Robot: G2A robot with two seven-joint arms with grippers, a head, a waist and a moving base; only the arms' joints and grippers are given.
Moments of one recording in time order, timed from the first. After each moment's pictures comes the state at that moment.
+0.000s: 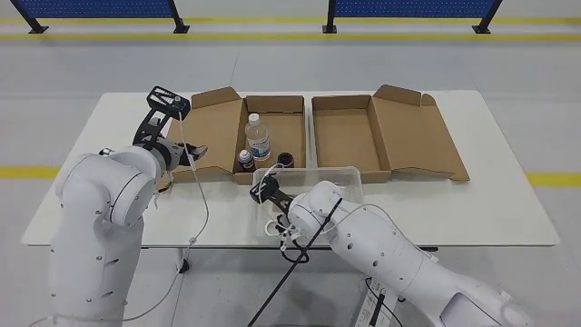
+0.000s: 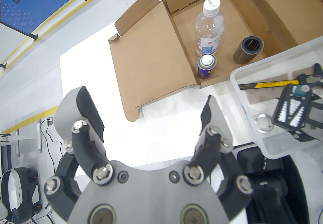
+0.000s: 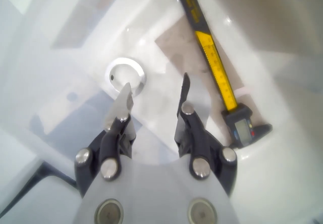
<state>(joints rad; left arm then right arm) 1.19 -1.20 -1.54 -2.09 1.30 -0.22 -1.37 -0.83 -1.43 0.54 -1.39 -0.96 0.12 1.22</state>
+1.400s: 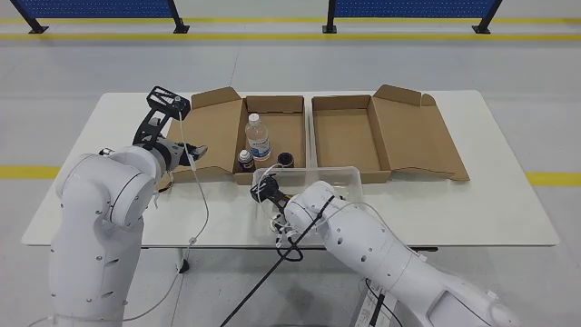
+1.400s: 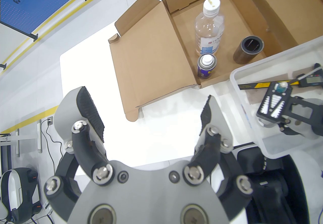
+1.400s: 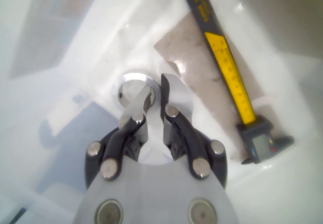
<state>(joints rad) 1.19 -1.20 -1.54 -2.09 1.30 -0.22 -1.37 -0.83 -1.49 0.58 -1.27 -0.97 0.12 1.20</state>
